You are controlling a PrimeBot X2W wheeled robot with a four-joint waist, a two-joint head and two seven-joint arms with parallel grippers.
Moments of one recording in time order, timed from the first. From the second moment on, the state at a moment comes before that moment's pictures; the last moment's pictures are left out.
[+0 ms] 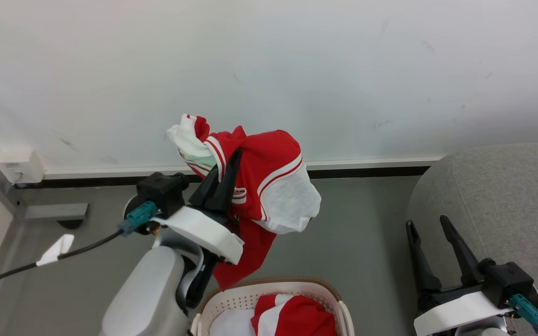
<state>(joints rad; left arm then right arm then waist) -0.55 0.09 -0.38 0.41 -0.40 -0.12 -0.22 -0.20 -0.05 0.17 0.31 0.30 0.13 -0.26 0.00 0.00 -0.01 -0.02</state>
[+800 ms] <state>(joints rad) -0.55 0.07 -0.48 0.37 -0.45 -0.12 -0.19 -0.33 -0.06 0.56 0.46 0.29 0.13 -0.26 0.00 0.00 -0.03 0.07</state>
